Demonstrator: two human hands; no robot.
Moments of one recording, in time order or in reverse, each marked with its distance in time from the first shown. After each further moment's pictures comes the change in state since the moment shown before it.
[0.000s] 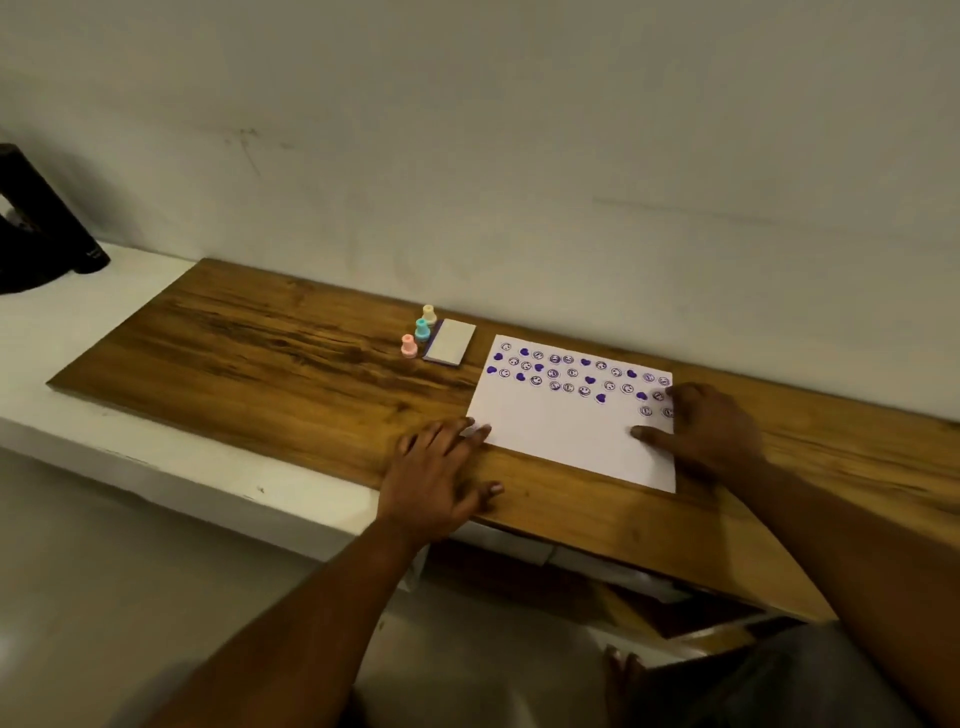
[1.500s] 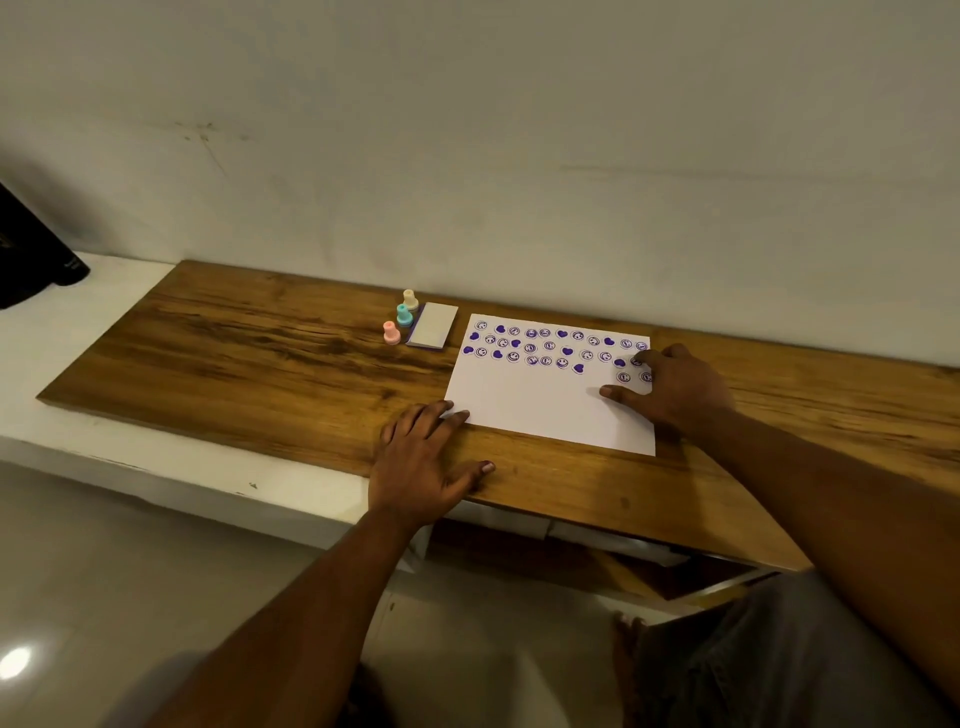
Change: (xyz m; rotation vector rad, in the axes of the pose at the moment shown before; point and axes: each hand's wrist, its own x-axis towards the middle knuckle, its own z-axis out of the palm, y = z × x) left_hand -0.001 0.004 0.003 -0.007 0.027 -0.058; right_hand 0.003 -0.026 -0.010 -0.016 -0.064 0.000
